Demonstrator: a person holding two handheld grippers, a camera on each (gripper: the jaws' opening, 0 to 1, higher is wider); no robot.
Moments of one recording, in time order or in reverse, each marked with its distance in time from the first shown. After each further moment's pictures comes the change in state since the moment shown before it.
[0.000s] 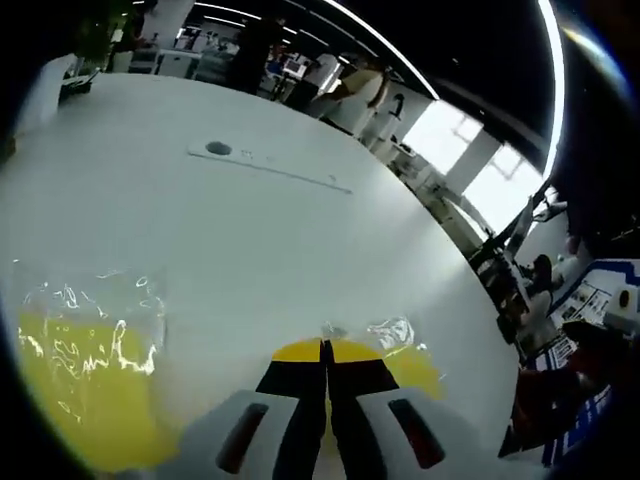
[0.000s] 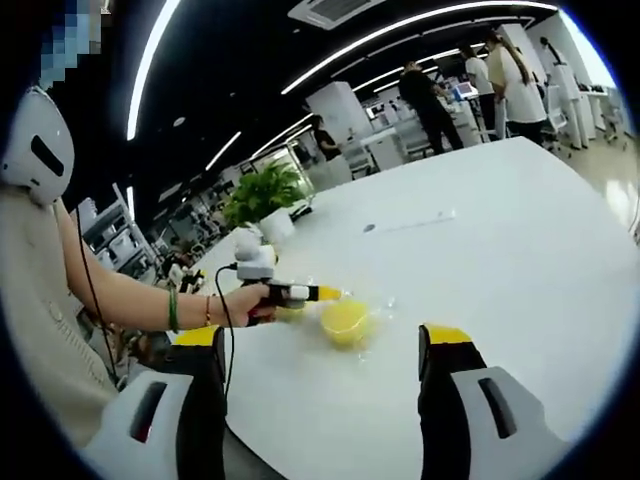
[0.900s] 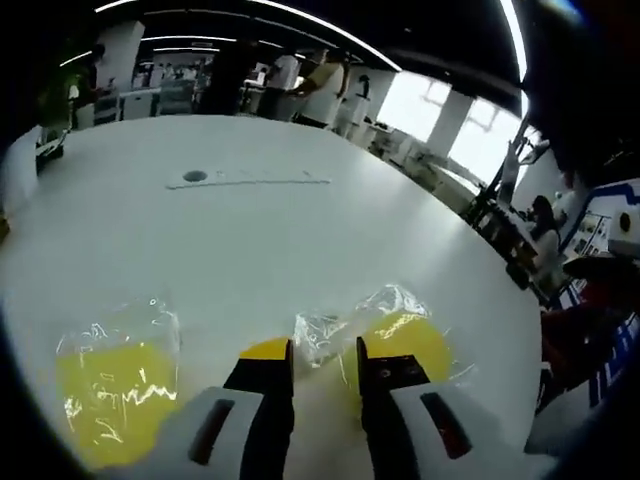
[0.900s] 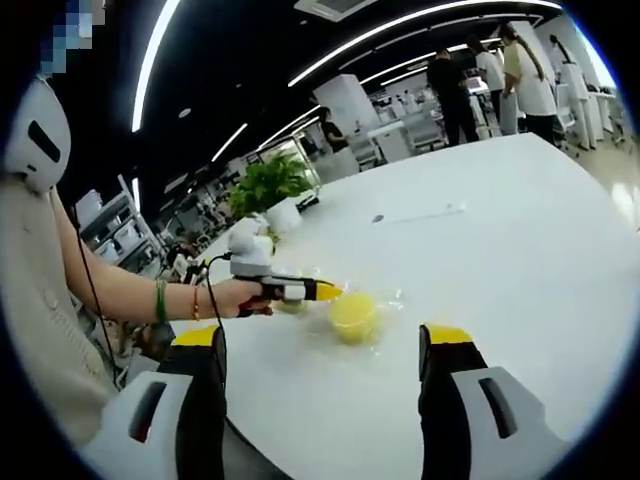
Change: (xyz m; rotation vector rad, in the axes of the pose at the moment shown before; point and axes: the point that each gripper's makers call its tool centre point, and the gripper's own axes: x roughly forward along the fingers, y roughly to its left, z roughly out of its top) left arm -0.022 -0.002 -0.003 0.286 0.025 0.008; right arm 0.012 0.010 -0.012 -0.018 0.041 0.033
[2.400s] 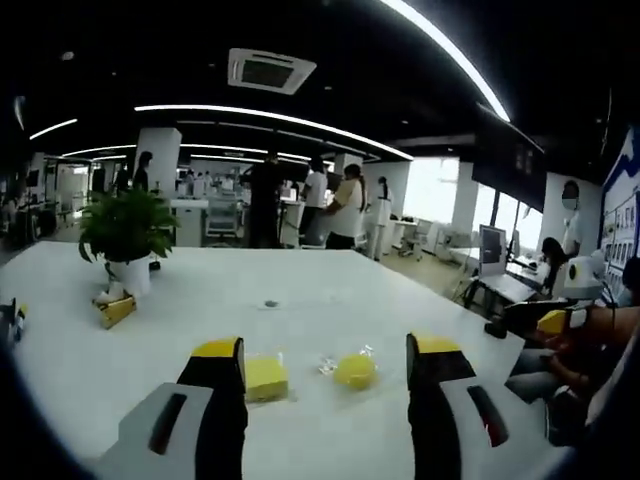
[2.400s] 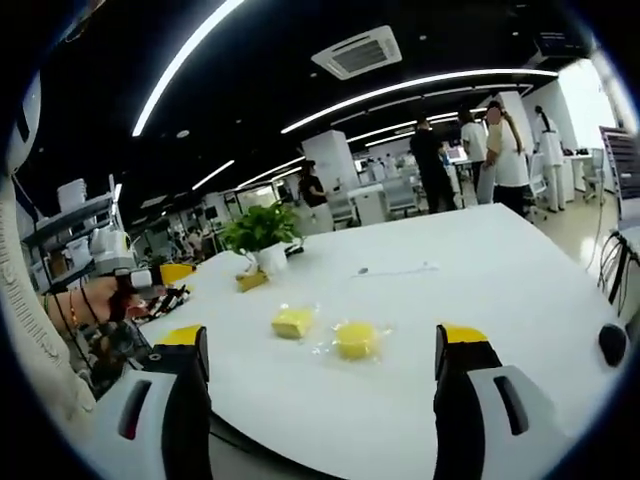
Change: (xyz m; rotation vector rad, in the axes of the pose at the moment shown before) left arm -0.326 -0.067 0.037 0.106 -0.495 0.208; right arm -0.084 0.084 0.001 -0.153 -0.252 -0.173
